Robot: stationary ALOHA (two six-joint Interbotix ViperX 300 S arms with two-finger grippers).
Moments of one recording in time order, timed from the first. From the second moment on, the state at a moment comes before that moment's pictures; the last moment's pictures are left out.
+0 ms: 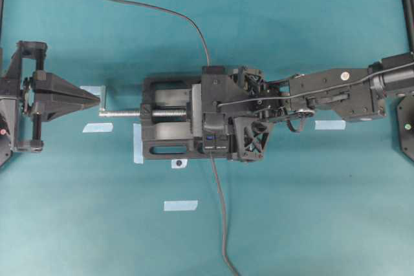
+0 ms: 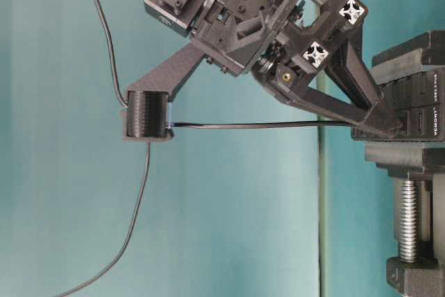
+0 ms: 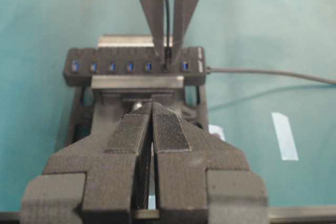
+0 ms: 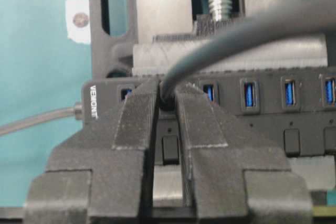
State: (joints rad) left arm 0.03 -0.83 1.14 0.01 -0.01 0.01; right arm 0.00 0.11 0.53 -0.02 0.29 0.07
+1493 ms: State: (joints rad) left arm 0.03 -0.84 1.15 0.01 -0.01 0.01; right arm 0.00 -0.05 0.64 -0.01 0.25 0.10
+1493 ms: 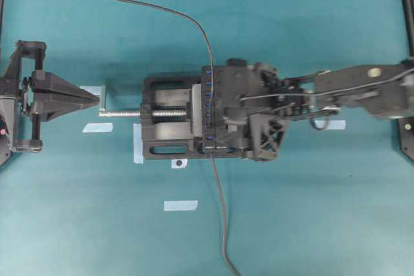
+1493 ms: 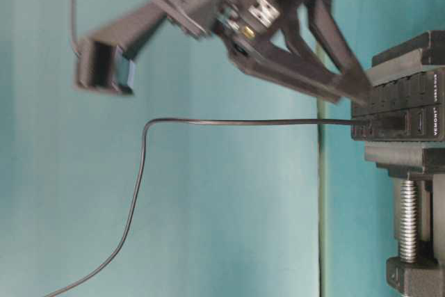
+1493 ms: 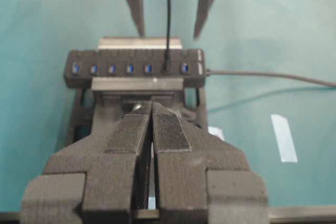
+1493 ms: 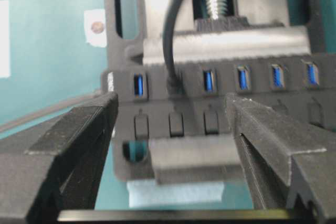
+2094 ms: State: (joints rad) left arm 0.03 -0.84 1.15 0.01 -0.01 0.01; right arm -0.01 -0.16 0.79 -0.01 0.02 0.10
